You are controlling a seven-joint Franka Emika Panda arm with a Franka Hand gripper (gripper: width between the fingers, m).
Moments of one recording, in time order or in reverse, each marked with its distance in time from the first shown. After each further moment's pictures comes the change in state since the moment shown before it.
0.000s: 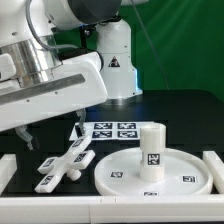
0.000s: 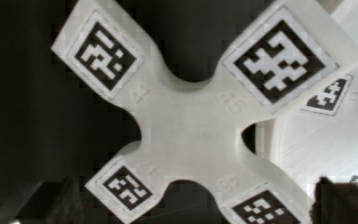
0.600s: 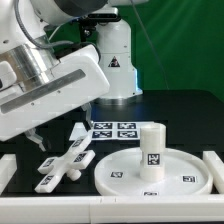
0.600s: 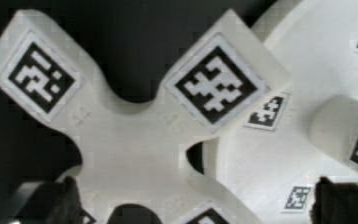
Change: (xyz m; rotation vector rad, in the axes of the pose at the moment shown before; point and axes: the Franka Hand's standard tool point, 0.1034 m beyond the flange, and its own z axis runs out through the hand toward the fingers) arm -0.004 -0.014 0.000 0.156 -0.046 -0.037
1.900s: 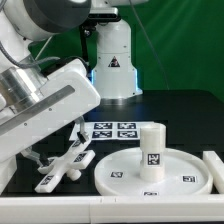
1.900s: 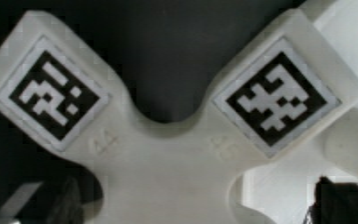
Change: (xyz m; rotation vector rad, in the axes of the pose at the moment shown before) arm -0.002 0.015 0.023 0.109 -0.064 0.004
